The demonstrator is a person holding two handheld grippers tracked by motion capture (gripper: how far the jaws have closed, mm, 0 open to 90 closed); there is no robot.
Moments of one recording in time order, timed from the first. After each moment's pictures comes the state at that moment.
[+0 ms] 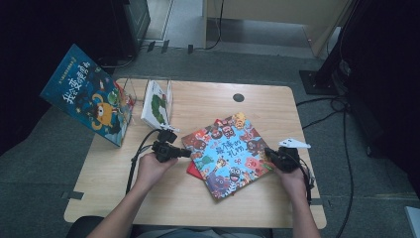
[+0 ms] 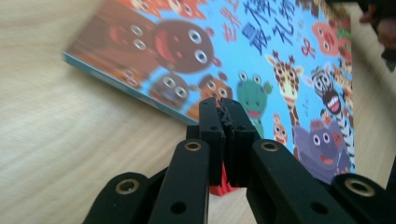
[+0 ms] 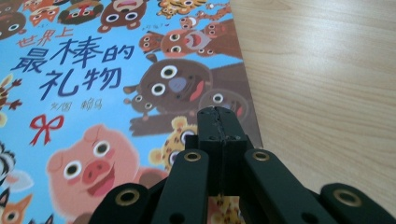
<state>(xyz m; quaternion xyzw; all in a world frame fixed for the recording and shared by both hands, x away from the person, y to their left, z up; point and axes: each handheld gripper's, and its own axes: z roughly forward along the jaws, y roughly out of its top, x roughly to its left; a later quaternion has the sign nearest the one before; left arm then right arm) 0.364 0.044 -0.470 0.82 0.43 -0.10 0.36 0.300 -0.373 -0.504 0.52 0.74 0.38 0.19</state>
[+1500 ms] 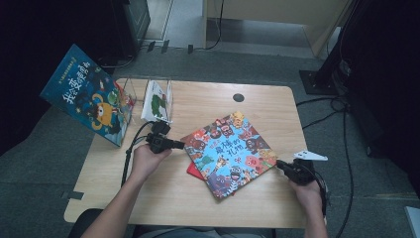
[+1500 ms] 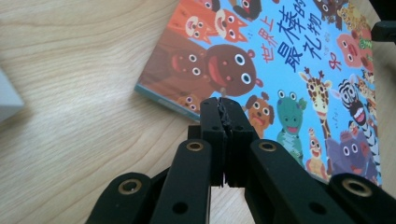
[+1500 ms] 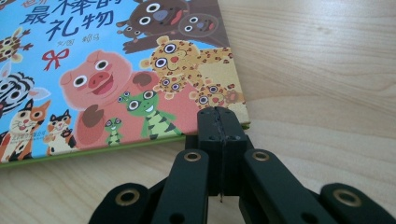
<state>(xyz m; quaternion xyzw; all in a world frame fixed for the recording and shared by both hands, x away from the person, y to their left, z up) 0.386 0.062 -0.471 0.82 0.45 -0.08 0.35 0.264 -0.410 -0.509 0.55 0.73 0.38 0.16</state>
